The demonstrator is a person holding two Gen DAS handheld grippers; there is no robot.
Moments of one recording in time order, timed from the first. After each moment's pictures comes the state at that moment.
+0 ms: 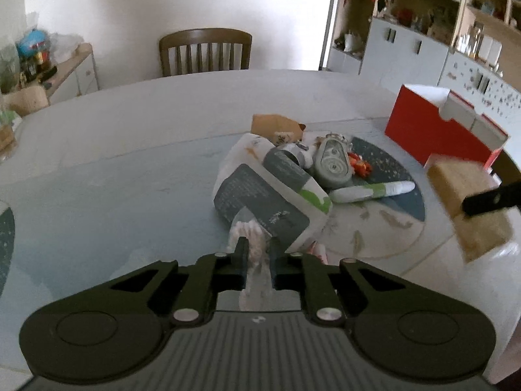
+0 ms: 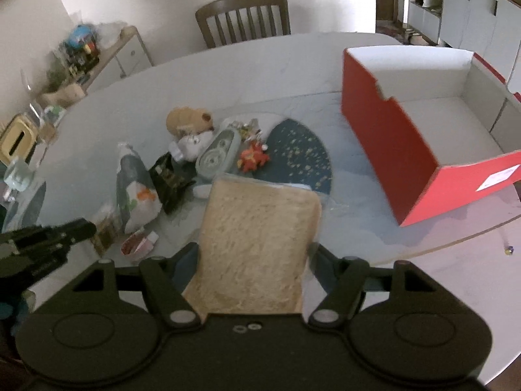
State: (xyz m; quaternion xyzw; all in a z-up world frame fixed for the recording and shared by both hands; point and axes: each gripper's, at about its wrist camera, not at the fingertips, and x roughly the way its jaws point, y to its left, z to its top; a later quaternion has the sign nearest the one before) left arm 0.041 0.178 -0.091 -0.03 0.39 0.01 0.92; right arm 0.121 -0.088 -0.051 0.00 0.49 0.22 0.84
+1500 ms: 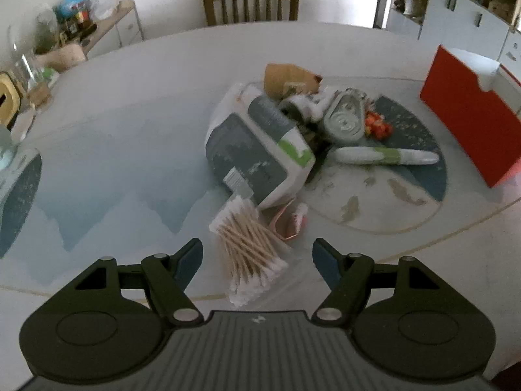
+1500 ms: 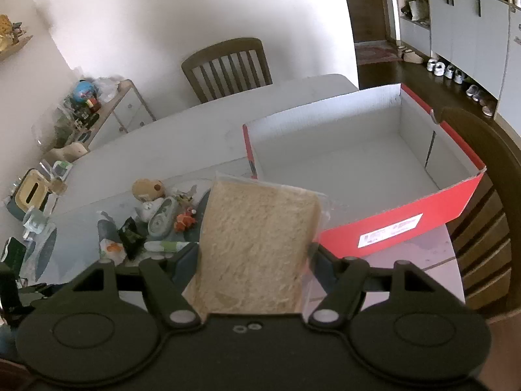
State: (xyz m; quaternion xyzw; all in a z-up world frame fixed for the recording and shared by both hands) left arm 0.051 0.123 -0.101 -0.05 0.48 0.12 0.87; right arm 0.178 -0.242 0.002 0.05 0.45 0.25 0.86
